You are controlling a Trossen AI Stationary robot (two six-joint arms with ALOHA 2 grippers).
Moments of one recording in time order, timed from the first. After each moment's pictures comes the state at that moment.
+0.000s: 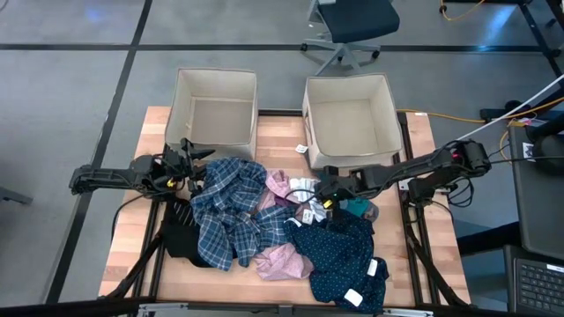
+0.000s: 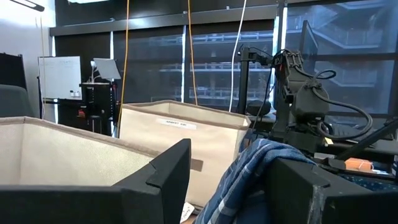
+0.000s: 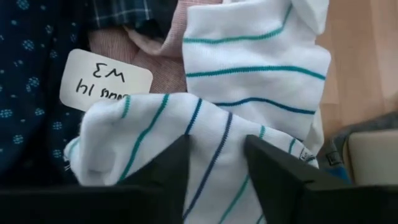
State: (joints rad) left arm -0.03 0.01 0.01 0.28 -0.37 0.08; right arm 0.12 1.48 0.84 -0.36 0.11 0.01
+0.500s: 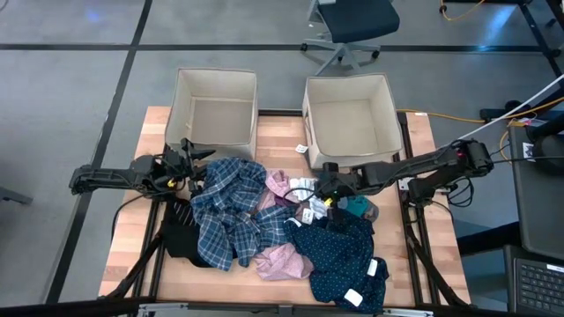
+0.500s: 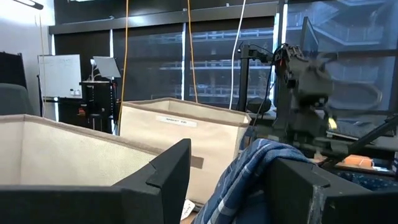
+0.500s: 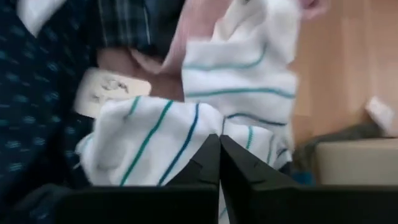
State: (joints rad) left arm -0.03 0.01 0.01 0.27 -0.37 0.07; right arm 0.12 1.44 0.96 -0.52 0.14 -0.04
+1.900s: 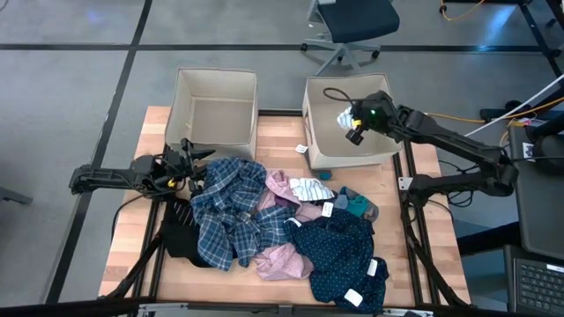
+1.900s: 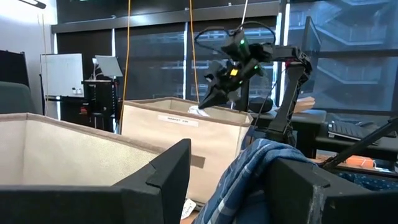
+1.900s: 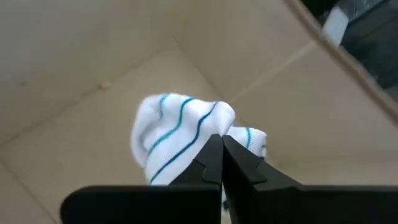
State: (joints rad) left arm -0.02 0.01 0.01 0.27 -0.38 0.08; right arm -0.58 1.14 1.02 -0.62 0.37 -0.23
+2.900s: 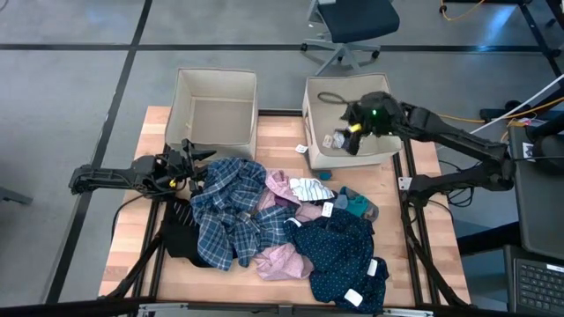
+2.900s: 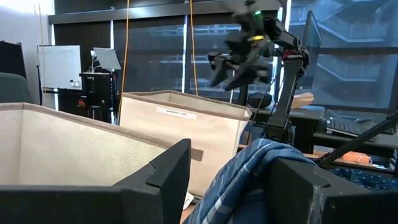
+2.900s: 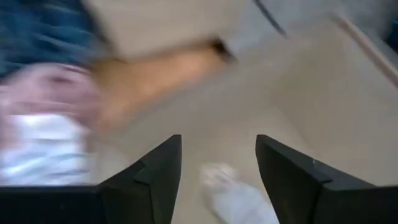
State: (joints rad) left arm -0.03 0.01 0.01 0.24 -0.38 0.05; right arm -0.39 1.17 1.21 -0.72 0.04 -0.15
